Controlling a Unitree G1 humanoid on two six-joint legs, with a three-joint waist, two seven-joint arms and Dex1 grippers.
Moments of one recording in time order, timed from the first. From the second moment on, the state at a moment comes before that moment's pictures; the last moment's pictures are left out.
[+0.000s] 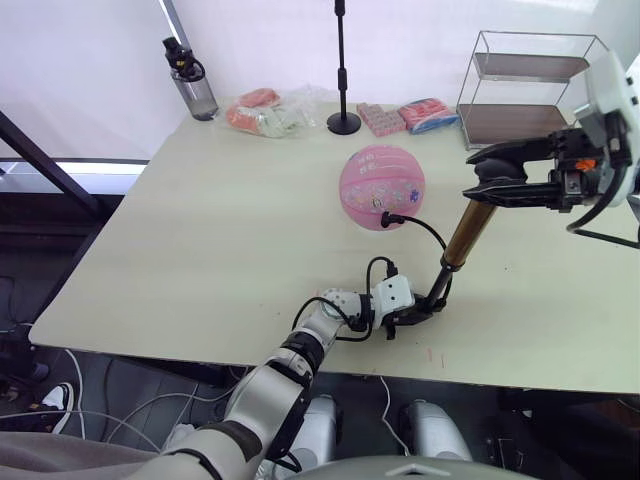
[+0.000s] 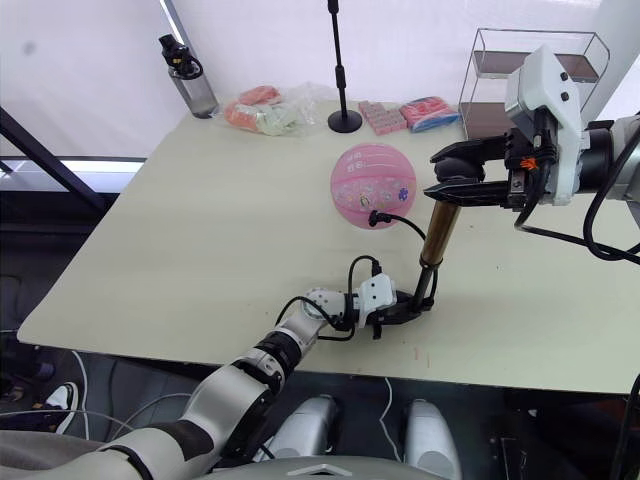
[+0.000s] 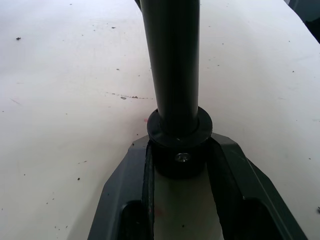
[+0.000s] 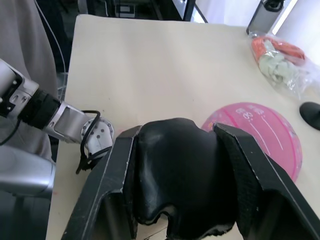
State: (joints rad) left arm -0.64 -0.02 -0.32 1.11 0.16 -0.51 -0.91; right arm -0.80 -1.06 -0.06 -0.31 0.76 0.87 1.12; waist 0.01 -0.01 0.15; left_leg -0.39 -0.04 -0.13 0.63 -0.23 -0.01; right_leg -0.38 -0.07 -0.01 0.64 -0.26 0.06
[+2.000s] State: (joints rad) left arm -0.63 -0.01 -0.32 1.11 0.16 -0.53 -0.91; right arm -0.75 -1.02 -0.09 -0.32 0.76 0.85 1.07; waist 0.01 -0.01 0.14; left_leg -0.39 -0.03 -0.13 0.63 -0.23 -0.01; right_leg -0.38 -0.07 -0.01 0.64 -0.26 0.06
